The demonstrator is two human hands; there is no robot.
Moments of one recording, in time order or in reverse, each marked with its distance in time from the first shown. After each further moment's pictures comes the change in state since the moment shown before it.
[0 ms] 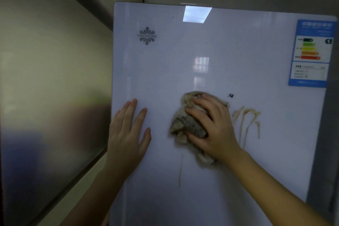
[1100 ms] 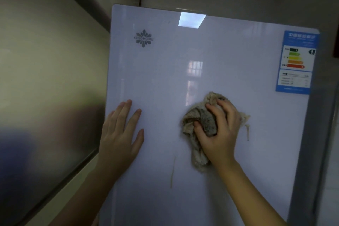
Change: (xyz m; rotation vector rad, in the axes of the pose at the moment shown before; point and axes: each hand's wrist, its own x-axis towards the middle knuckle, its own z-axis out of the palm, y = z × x) left_hand 0.001 -0.003 0.000 0.013 0.003 0.011; right_hand -0.018 -0.004 -0.009 0.018 0.215 0.394
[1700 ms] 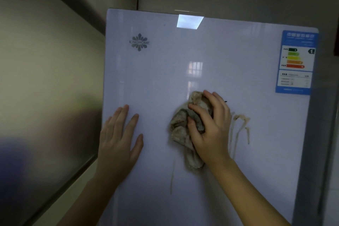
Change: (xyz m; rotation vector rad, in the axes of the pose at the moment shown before) left_hand 0.000 0.005 0.000 0.008 0.013 -0.021; right_hand 0.018 -0.023 0.010 0.029 -0.031 -0.084
